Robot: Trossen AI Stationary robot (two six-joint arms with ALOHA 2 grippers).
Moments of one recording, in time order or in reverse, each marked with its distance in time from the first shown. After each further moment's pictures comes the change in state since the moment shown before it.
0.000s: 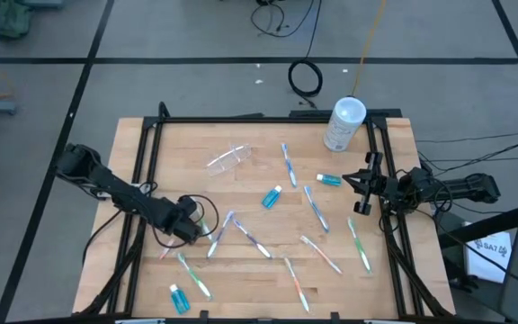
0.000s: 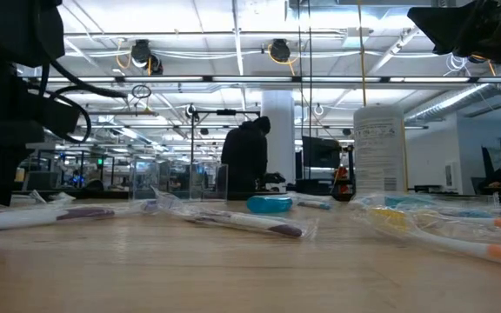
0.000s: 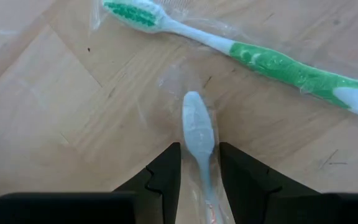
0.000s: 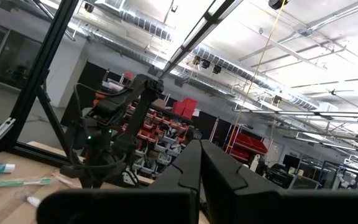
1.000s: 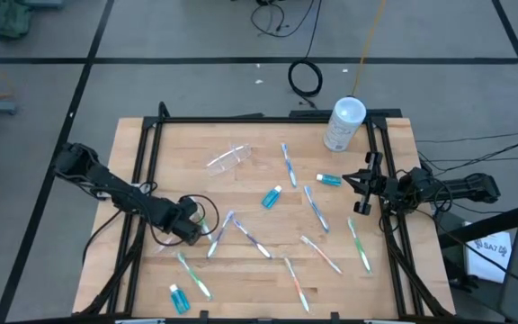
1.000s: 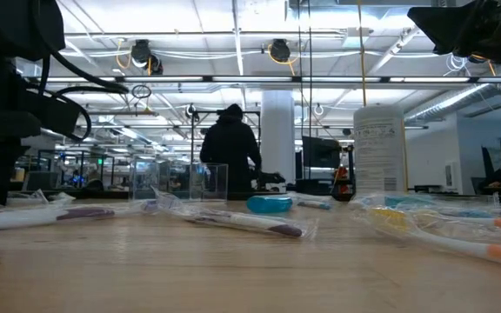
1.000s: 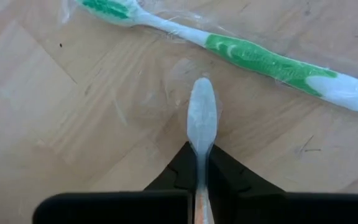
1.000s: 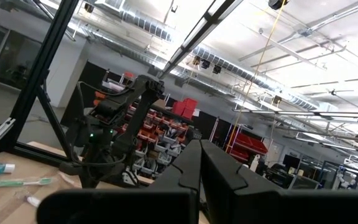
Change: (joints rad) left arm 0.001 -0.062 -0.006 0.003 0.026 0.037; right arm 0.000 0.000 0.000 0.001 0.000 0.000
